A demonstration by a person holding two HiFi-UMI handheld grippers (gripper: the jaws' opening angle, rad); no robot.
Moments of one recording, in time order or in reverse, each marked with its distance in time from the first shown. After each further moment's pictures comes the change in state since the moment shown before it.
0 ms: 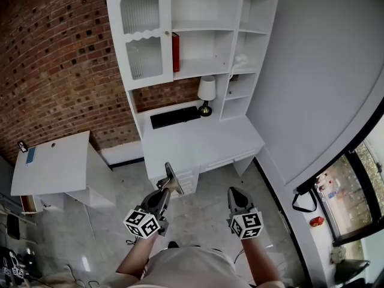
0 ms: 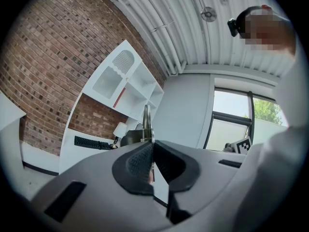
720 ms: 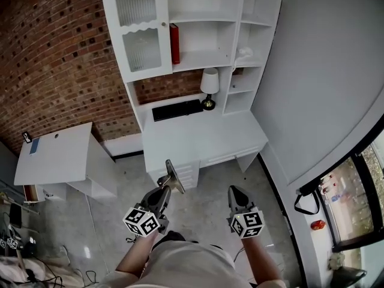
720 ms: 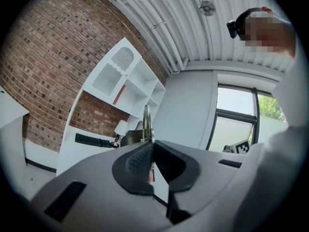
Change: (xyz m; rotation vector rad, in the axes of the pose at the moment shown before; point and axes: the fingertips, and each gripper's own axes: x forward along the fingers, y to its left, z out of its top) left arm 0.025 -0.026 -0.024 -0.002 0.008 0.049; right arm -0.002 -0.041 -0.022 0.052 0.005 0.062
